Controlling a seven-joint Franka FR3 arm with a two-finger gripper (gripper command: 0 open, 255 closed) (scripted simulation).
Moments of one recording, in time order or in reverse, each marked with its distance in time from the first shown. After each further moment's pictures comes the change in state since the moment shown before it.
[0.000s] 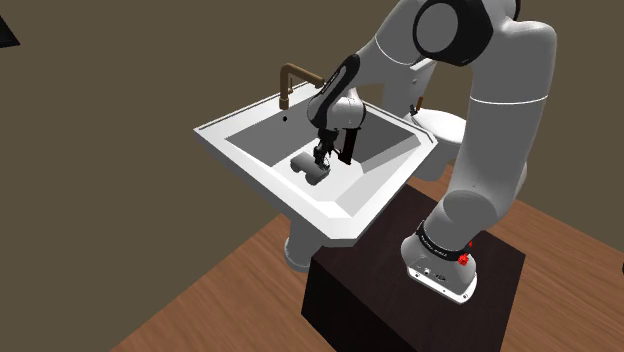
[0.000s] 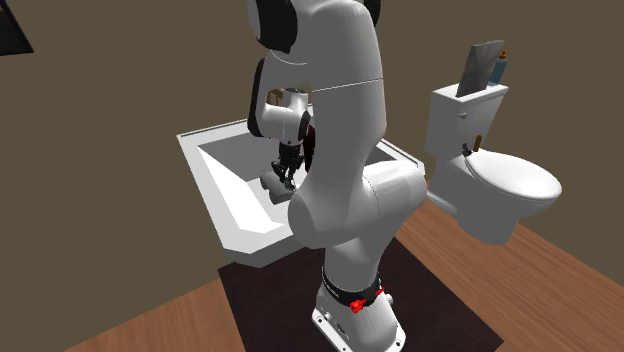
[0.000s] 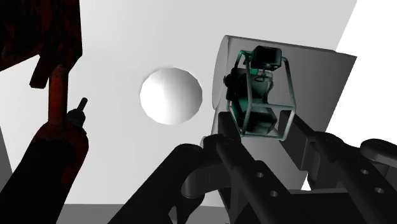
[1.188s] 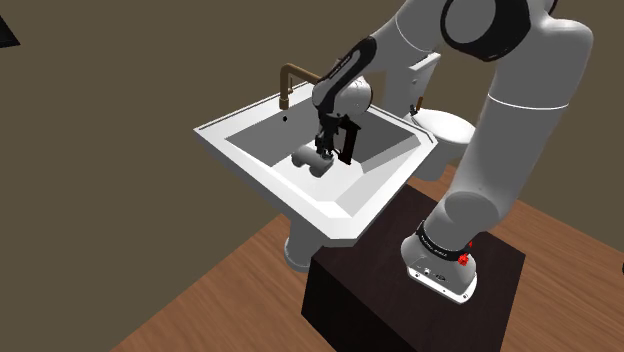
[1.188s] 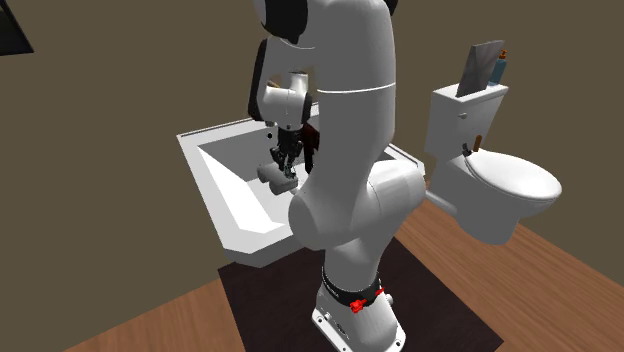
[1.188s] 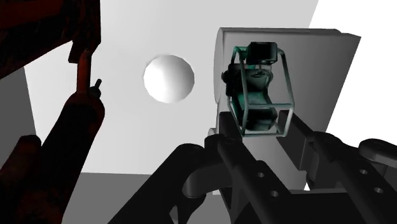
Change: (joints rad) arm 0.037 -0.147 -0.055 -0.025 -0.100 -0.115 0.089
